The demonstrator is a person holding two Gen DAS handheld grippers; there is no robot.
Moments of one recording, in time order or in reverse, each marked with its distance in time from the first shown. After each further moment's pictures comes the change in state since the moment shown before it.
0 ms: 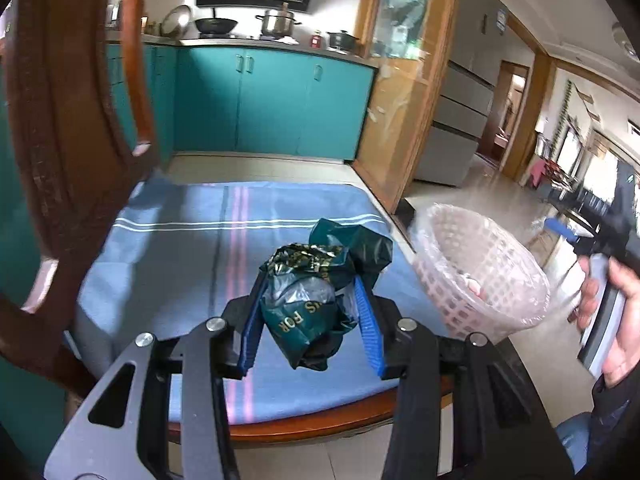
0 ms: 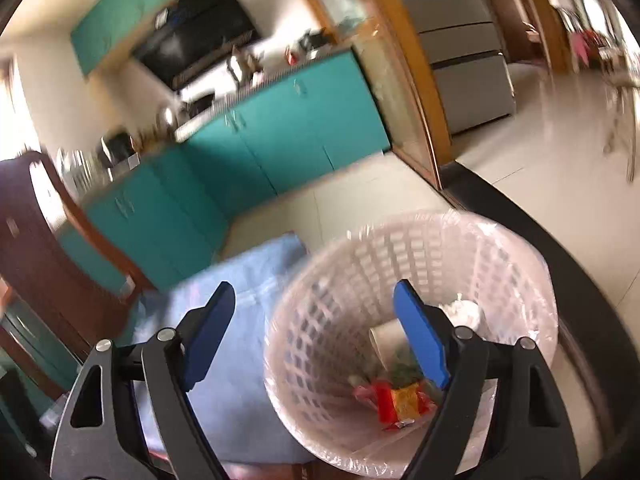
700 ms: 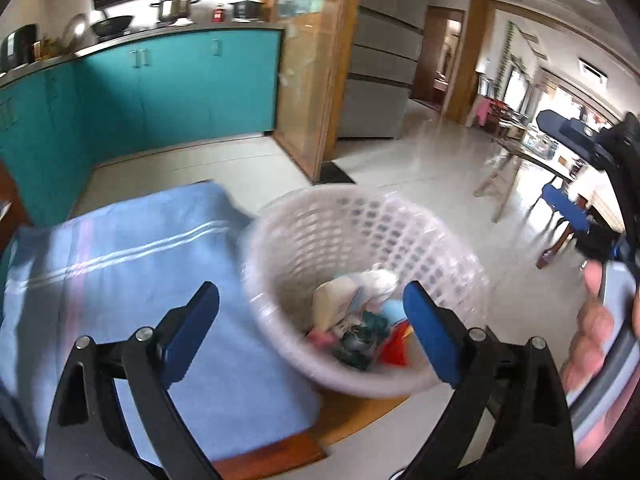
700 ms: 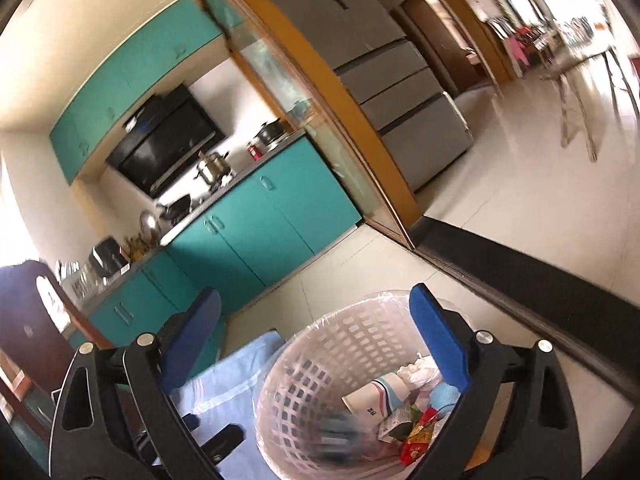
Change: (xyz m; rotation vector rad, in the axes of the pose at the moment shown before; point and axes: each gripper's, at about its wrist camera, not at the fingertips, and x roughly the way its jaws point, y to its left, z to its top) left arm 0.084 -0.161 0.033 0.181 0.122 -0.145; right arm -0.045 -0.039 0.016 0.081 -0.177 -0.049
